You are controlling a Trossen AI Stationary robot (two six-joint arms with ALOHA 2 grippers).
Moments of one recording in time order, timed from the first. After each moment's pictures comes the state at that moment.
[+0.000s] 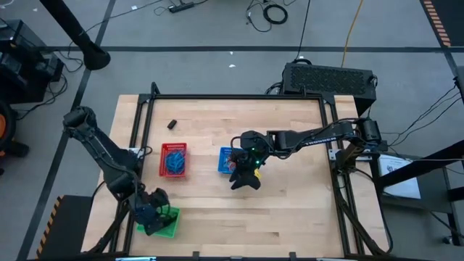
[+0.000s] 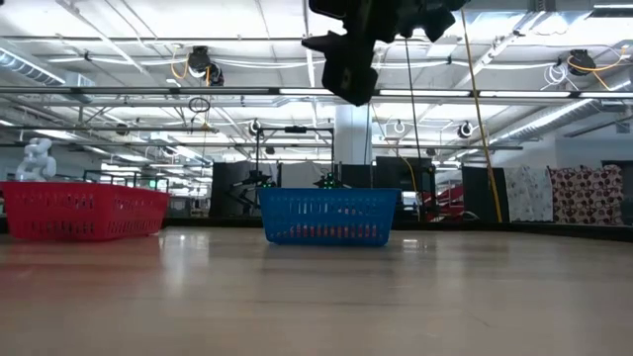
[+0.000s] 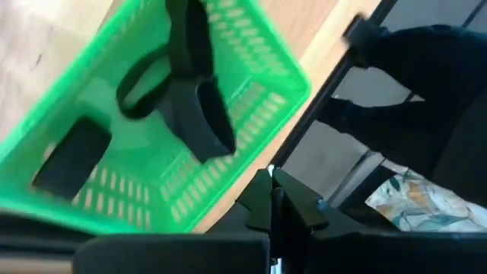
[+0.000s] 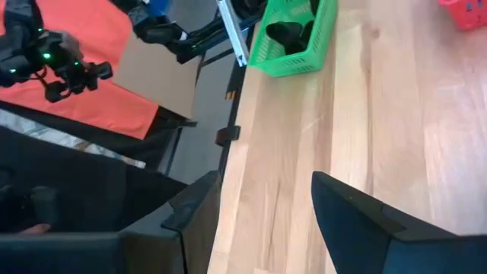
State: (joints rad) left arm -0.88 1.20 0.82 -0.64 0.19 -1.56; right arm 0.02 1.71 1.23 -0.10 -0.63 0.48
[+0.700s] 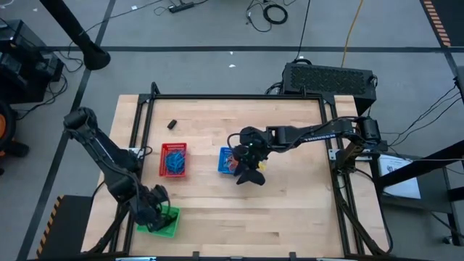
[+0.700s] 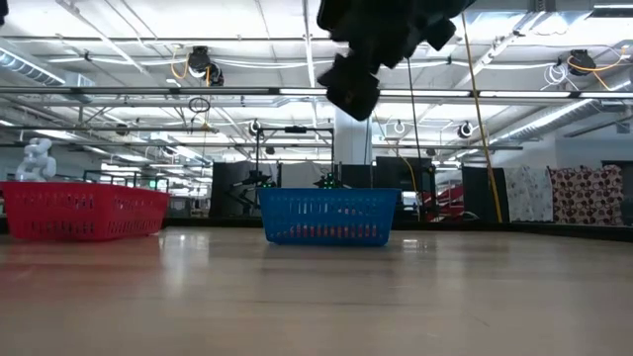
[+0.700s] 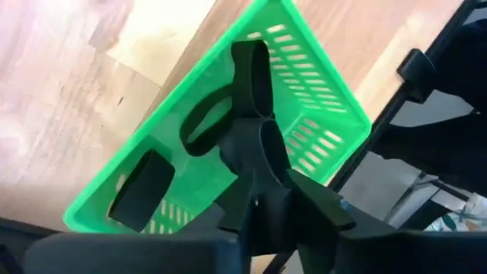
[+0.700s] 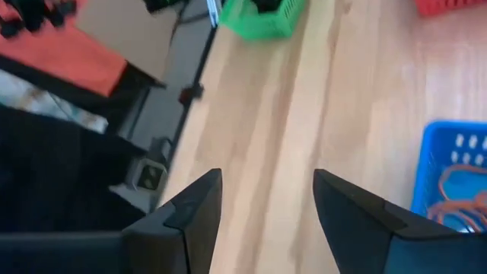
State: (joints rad) left arm -0.89 1.23 0.82 -0.75 0.08 -1.54; right arm -0.03 1.71 1.23 -0.26 -0.63 0.21
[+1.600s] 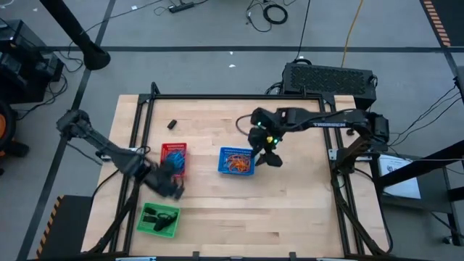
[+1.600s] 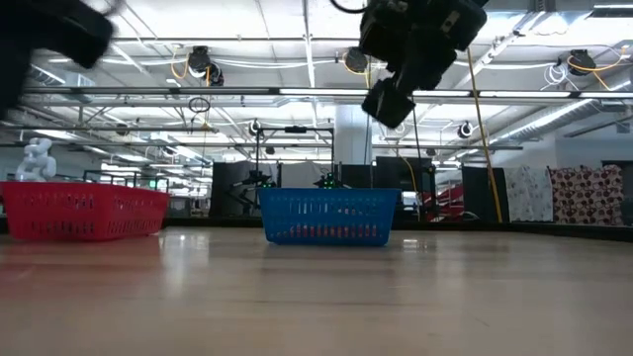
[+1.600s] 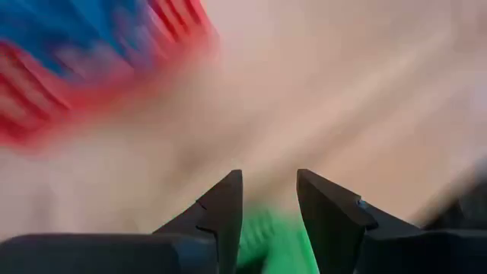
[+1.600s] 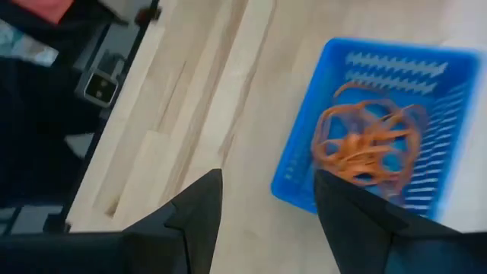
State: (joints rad) left arm -0.56 1.16 0.82 -0.85 -0.07 -1.62; right arm -0.23 1.60 1.23 -0.68 -0.63 -0.26
